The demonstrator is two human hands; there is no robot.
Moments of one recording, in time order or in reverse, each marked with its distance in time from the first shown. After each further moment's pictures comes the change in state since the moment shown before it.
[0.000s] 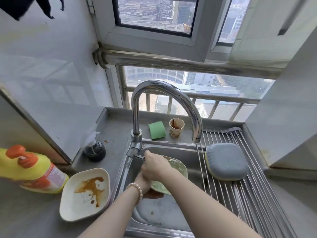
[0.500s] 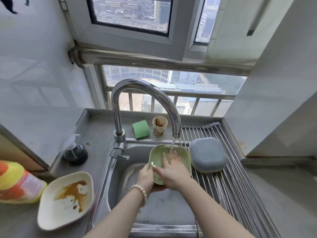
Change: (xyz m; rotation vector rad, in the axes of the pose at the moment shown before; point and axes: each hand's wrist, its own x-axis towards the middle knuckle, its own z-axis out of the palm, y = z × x) left_hand -0.005 -0.007 0.053 -0.213 -0.109 0.169; right_hand -0.058 0.086 -0.007 -0.196 -0.042 0.205
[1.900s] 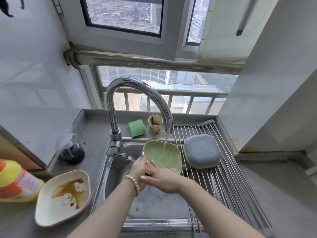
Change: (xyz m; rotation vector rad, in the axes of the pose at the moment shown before) left_hand 0.006 0.014 0.000 -0.269 -0.078 -0.039; right_hand -0.025 -0.005 0.002 0.333 -0.156 -0.337
